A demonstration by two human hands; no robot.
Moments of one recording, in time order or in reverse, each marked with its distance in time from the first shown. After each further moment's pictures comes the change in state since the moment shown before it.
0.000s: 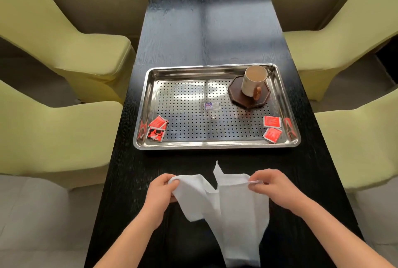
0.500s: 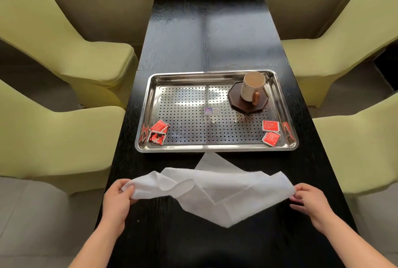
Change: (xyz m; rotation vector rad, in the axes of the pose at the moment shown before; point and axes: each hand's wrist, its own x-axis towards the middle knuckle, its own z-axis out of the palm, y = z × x) left_hand 0.008 -0.022 -0.090 -0.118 0.303 0.027; right_hand -0.016 0.098 -0.025 0.534 0.471 0.490
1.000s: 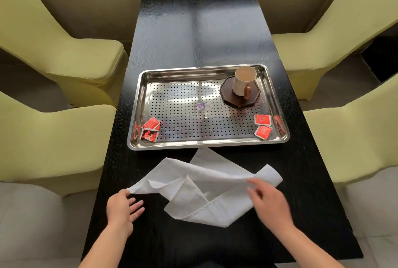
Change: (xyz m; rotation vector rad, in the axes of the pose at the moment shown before) left_hand -0.012 -0.015 0.028 -0.219 0.158 -0.406; right_hand -0.070 0.012 0.077 -0.564 0.054 -0.621
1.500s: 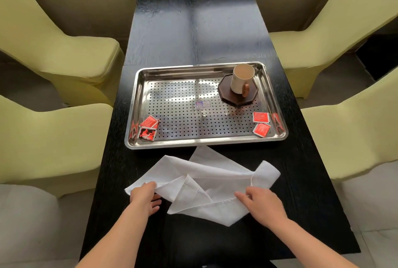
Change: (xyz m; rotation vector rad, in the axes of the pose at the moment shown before) left_hand 0.004 -0.002 0.055 0.222 -0.121 -0.175; right_hand 0.008 0.000 0.011 -0.311 -0.227 0.069
